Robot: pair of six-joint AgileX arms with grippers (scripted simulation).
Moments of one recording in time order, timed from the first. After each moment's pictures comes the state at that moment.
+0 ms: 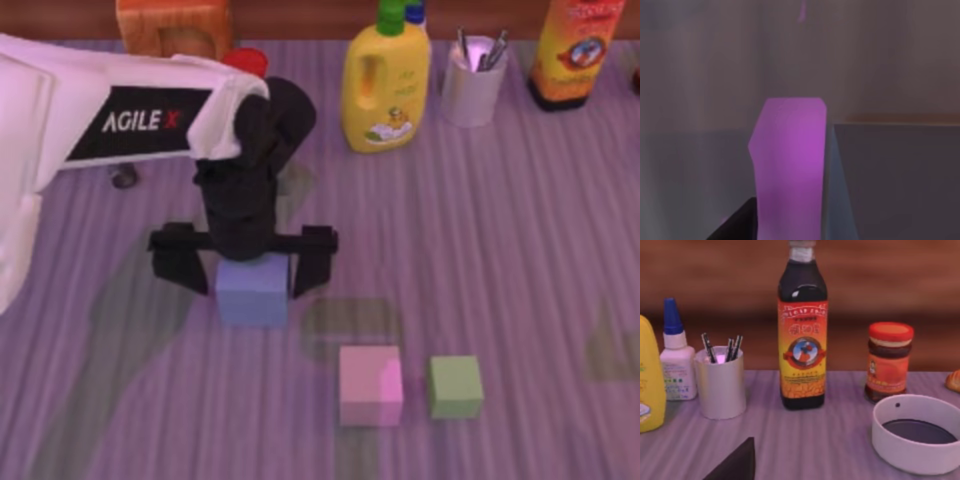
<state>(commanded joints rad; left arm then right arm) -0.53 2.21 1.53 -0.89 0.00 -0.46 0.01 0.00 0.00 0.00 0.00 0.00</state>
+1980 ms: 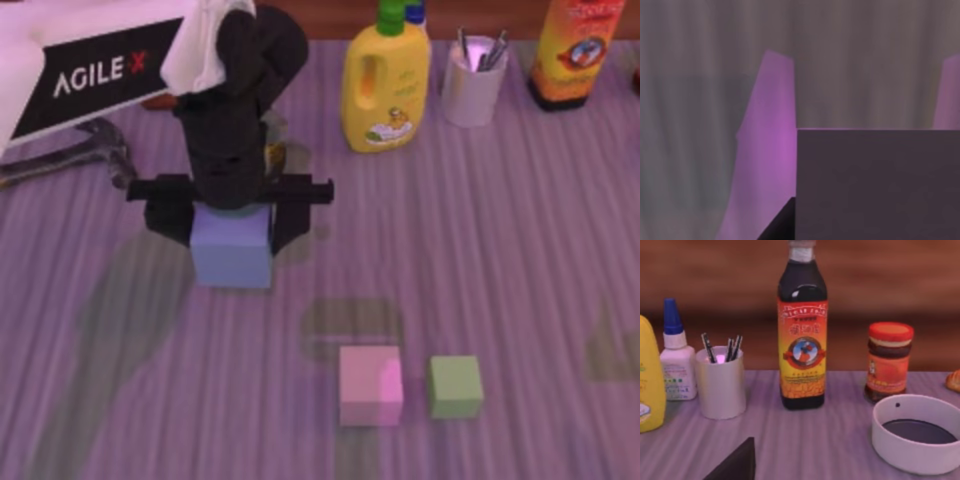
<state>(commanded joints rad) -0.51 2.12 1.68 -1.13 0.00 -0.45 0.01 0.00 0.00 0.00 0.00 0.00</state>
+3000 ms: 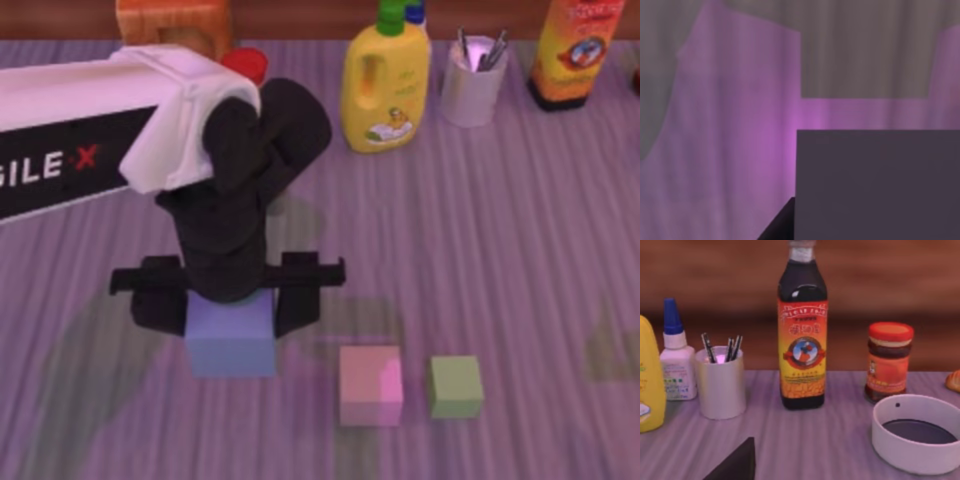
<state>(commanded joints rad) -0.67 1.81 1.30 -1.07 0.00 -0.67 0.01 0.00 0.00 0.00 0.00 0.00</state>
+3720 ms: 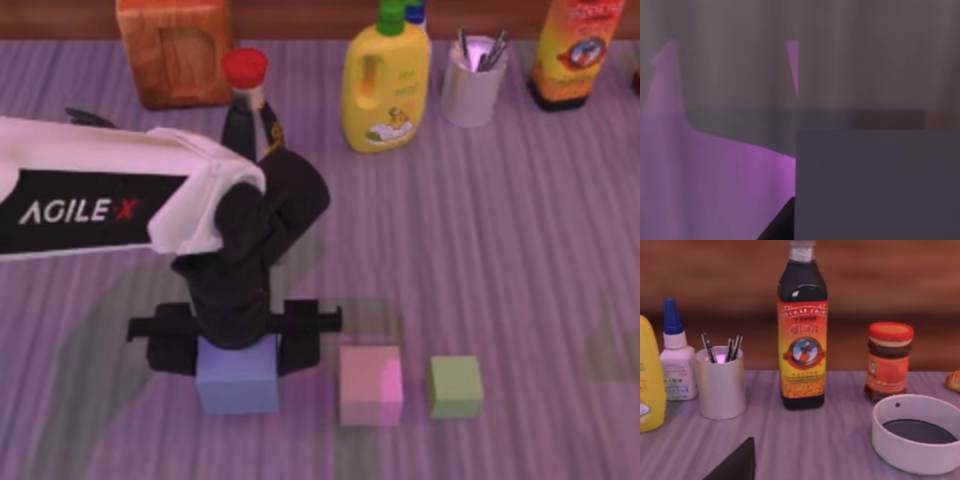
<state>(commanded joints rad) -0.67 1.89 1.13 -0.81 0.00 -0.67 0.01 0.00 0.00 0.00 0.00 0.00</state>
